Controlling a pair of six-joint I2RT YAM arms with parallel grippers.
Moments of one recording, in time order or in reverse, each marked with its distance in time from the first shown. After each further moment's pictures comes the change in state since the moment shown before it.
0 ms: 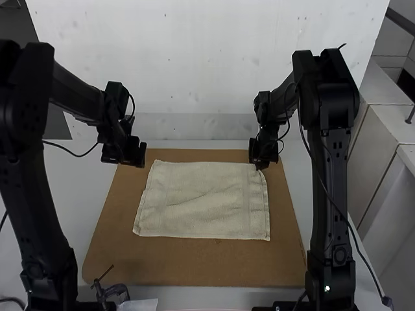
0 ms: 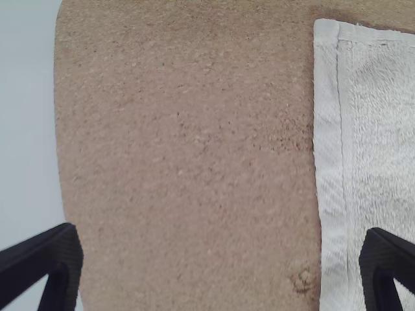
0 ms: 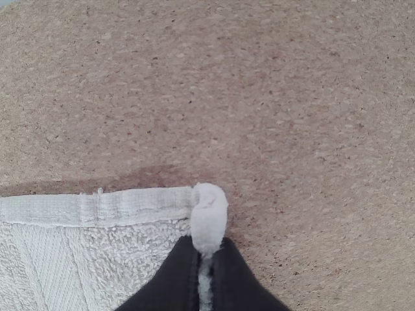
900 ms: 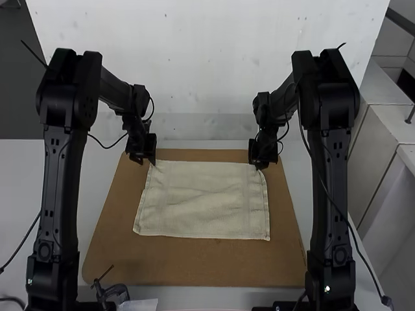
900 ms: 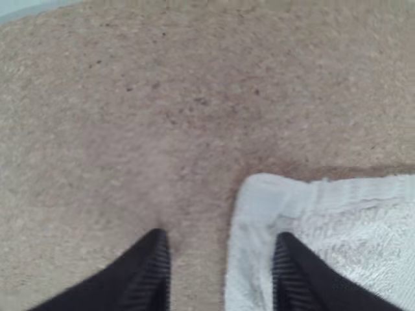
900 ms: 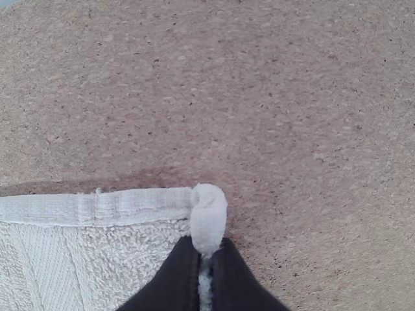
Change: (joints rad) left arm -0.029 0.506 0.551 -0.231 0.093 -0.106; right arm 0.008 -0.013 -0.039 0.053 0.027 -0.001
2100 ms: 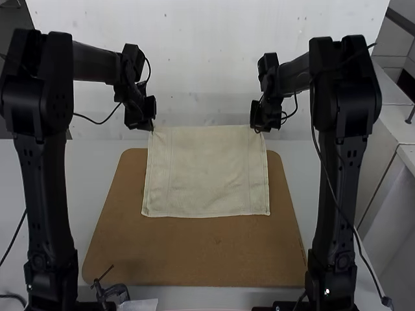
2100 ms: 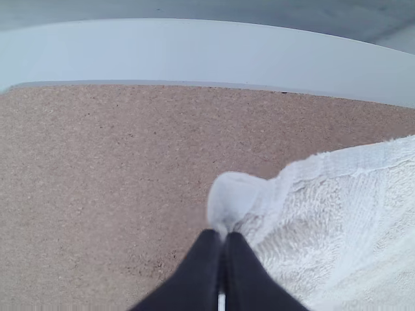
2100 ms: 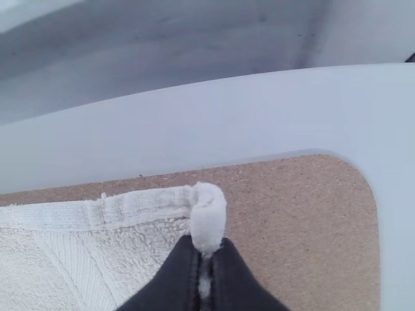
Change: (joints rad) left arm -0.033 -0.315 -0.074 -0.004 0.042 -0.172; right arm 0.000 -0.185 0.077 0.019 0.034 0.013
